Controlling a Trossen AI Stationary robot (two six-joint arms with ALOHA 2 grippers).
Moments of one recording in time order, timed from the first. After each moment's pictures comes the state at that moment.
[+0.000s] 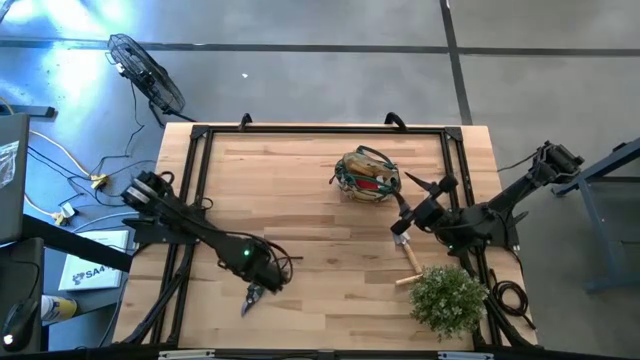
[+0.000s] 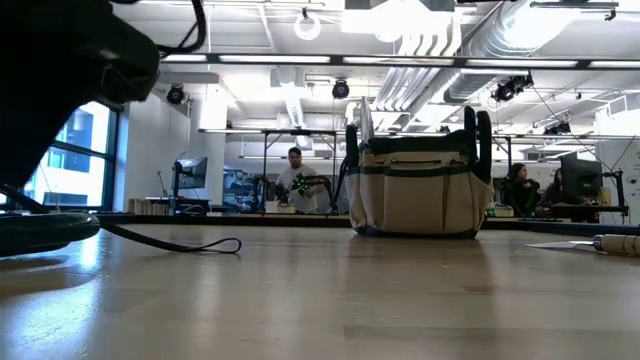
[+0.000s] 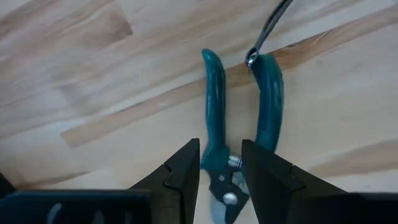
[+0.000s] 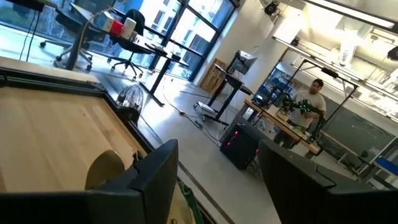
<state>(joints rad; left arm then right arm) -0.52 1.70 1.18 -1.01 0.05 -1.72 0.58 1.05 0.58 0.74 1.44 -0.74</state>
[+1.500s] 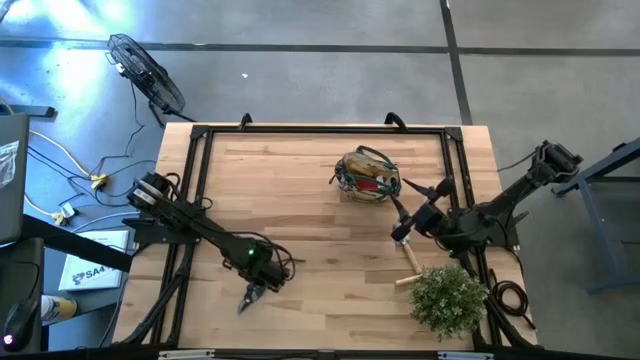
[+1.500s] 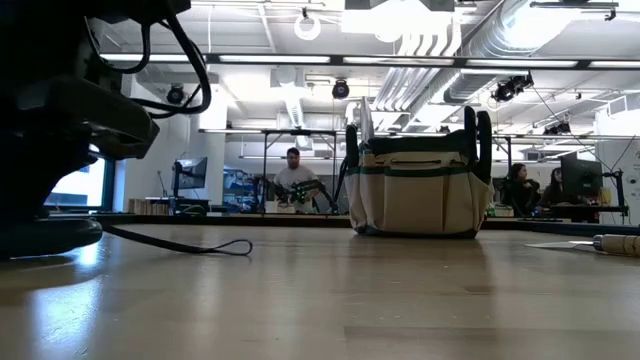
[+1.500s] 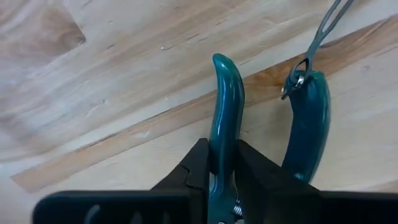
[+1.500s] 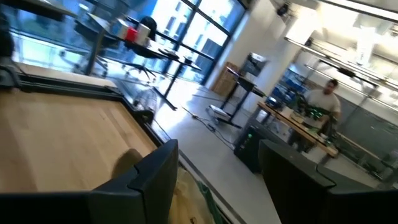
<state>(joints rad) -0.48 1.76 1.01 -0.77 0.08 -1.64 0.61 1.05 0.58 0.63 1.42 -0.60</state>
